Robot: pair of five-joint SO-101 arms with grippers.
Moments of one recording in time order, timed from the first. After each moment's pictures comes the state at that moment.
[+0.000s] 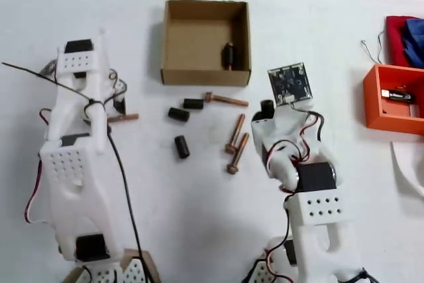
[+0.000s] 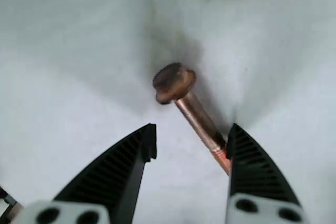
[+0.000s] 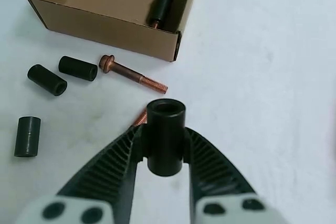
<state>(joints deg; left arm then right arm) -15.3 44.7 -30.5 97.9 63.4 -10.7 -53.8 55.6 48.5 9.3</state>
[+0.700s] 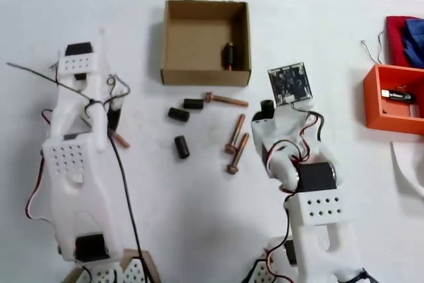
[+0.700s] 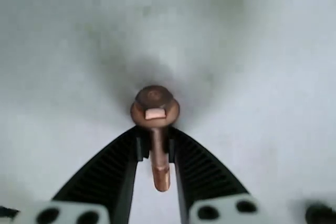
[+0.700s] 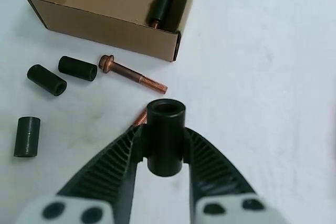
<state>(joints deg) -16.1 50.5 -37.6 99.6 39.0 -10.7 -53.8 55.6 48.5 9.3</state>
